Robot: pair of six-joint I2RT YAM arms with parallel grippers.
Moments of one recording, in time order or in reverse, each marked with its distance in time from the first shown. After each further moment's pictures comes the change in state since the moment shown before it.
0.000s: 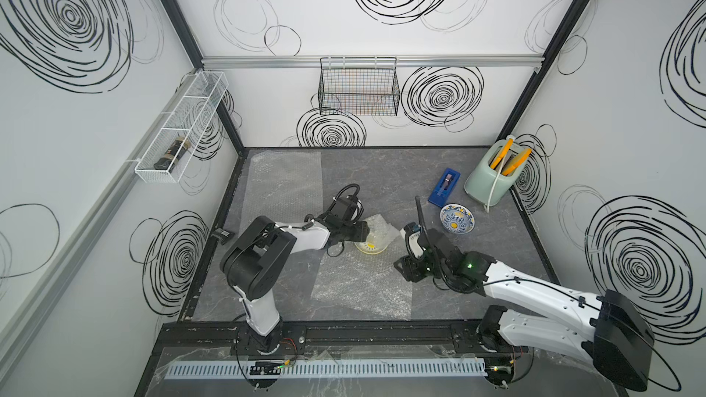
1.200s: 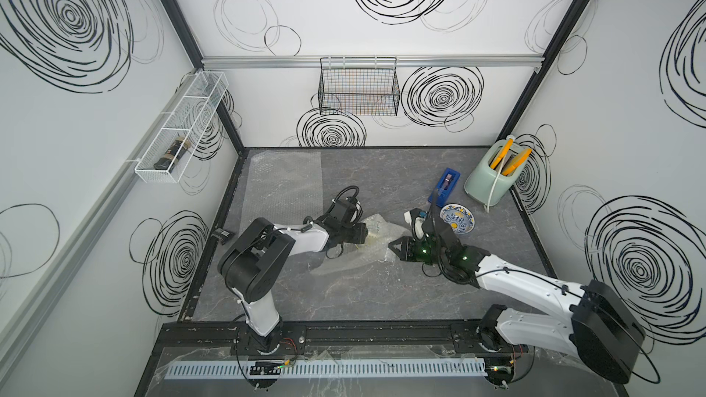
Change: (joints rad) left arm -0.013 -0.019 -0.030 0.016 -0.004 0.003; right arm -0.163 0.151 0.080 0.341 -0.172 0.310
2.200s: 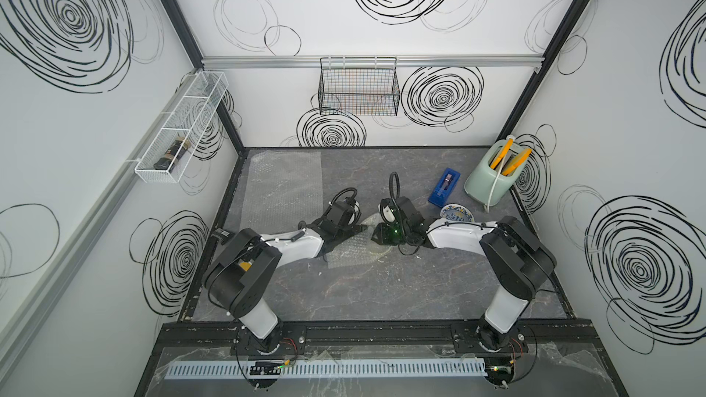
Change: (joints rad) left arm -0.017 -0.148 -0.063 -0.031 -0.013 -0.023; right arm -0.035 0.547 0.323 -0.042 -0.050 -0.175
